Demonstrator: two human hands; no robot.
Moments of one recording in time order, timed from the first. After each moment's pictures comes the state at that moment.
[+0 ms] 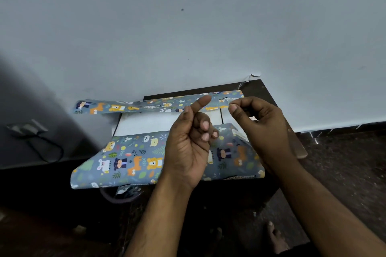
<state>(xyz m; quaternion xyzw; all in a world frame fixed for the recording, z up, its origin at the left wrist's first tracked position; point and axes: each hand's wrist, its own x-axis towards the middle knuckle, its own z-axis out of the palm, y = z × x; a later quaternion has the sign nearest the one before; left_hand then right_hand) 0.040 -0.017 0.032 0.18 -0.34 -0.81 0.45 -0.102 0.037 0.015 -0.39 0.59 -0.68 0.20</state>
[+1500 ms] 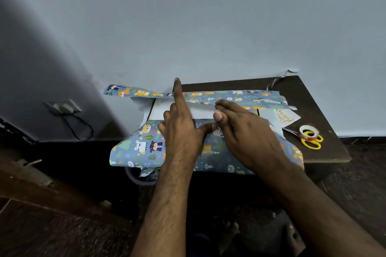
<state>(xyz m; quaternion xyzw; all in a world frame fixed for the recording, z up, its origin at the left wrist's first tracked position) 0.107 -0.069 0.013 0.58 -0.73 -0.21 0.31 -0.027 0.004 0.014 -0.66 0.68 -0.33 0.00</state>
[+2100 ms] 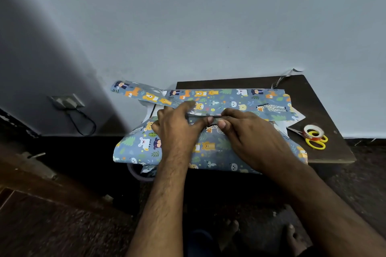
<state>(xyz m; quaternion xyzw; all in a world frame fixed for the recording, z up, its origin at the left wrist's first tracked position) 0.121 -0.080 0.003 0.62 -0.70 -0.18 0.30 -0.033 0.006 0.008 -0.70 0.67 -0.26 0.04</state>
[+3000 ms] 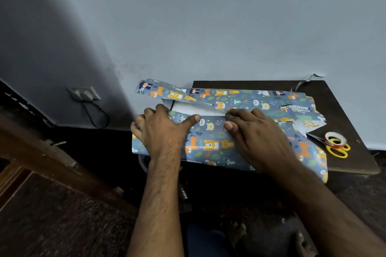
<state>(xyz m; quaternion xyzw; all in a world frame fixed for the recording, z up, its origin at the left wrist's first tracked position) 0.182 -0.086 0.014 0.73 -0.63 -0.07 0.25 -0.011 -0.009 -0.004 -0.72 0.66 -0.24 -0.01</state>
